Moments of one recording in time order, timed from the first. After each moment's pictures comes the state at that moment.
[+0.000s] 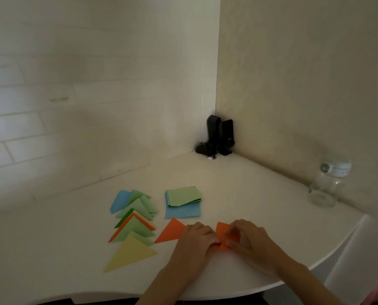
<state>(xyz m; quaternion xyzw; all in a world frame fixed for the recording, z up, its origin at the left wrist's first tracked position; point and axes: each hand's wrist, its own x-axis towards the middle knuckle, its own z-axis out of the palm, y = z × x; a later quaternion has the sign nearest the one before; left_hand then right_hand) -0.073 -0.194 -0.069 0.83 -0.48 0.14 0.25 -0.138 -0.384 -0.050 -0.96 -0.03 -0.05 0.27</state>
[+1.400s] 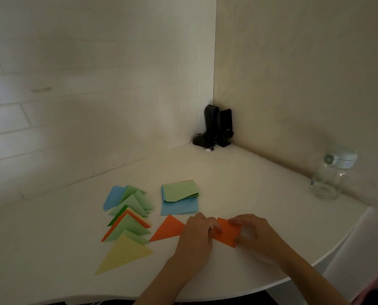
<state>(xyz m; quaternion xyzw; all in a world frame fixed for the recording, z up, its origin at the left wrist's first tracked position) -0.064 -0.216 -0.068 0.88 -0.35 0.04 0.32 -0.129 -0.397 -0.059 -0.94 0.04 -0.06 0.34</state>
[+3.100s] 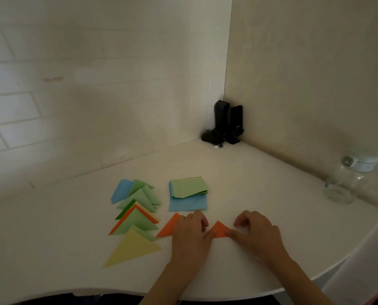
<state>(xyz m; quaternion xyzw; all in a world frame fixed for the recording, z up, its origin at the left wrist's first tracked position) -0.065 -0.196 -0.076 0.90 -0.23 0.11 0.35 -0.117 -0.366 -0.060 -0.95 0.16 -0.10 0.26</state>
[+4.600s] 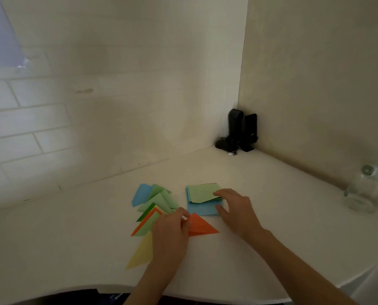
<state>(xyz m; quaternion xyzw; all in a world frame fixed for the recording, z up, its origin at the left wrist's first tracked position) -0.047 -0.124 -0.056 0.91 -0.15 0.19 0.34 -0.039 -0.319 -0.048 -0.94 -0.02 -0.22 0.26</state>
